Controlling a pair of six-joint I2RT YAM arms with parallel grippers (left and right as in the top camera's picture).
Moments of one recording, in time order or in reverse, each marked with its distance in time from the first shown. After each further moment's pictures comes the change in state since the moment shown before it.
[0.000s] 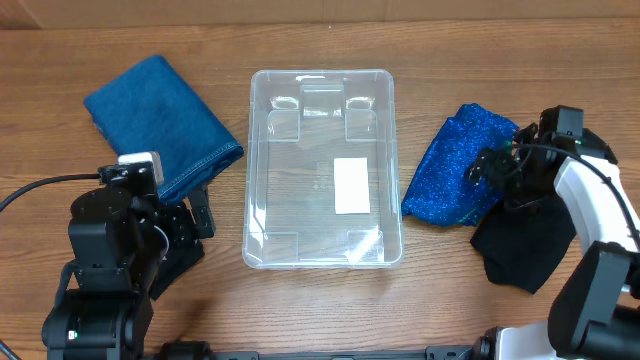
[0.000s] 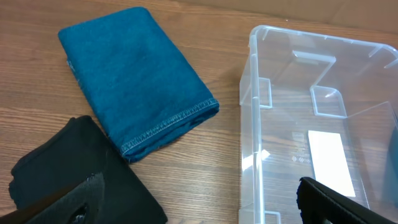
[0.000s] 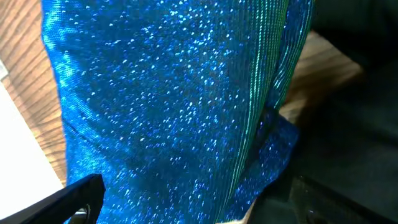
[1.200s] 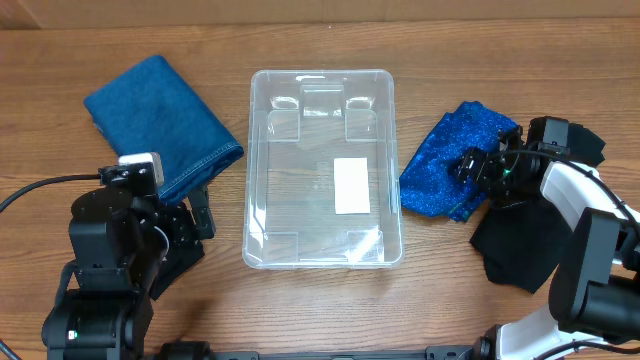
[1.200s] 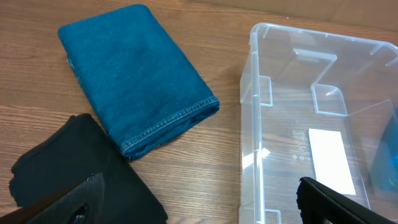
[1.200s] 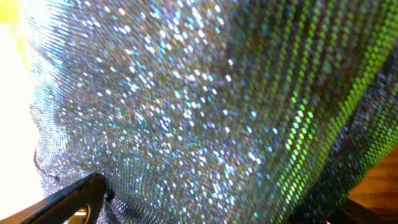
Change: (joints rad) left arm 0.000 0.000 0.000 -0.007 0.000 0.000; right arm -0.002 0.125 -0.098 0.304 -0.170 -0.012
